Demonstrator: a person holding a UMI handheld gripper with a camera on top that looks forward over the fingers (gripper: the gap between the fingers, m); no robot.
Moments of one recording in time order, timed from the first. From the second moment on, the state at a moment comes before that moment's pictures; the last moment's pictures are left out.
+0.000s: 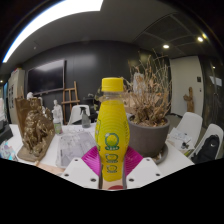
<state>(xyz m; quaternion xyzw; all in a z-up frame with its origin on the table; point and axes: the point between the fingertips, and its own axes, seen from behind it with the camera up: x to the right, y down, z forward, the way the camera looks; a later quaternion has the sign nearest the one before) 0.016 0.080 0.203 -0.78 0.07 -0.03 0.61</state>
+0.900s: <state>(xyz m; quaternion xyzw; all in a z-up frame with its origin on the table) -0.015 -0.052 0.108 -0.86 0.10 -0.06 0.50</state>
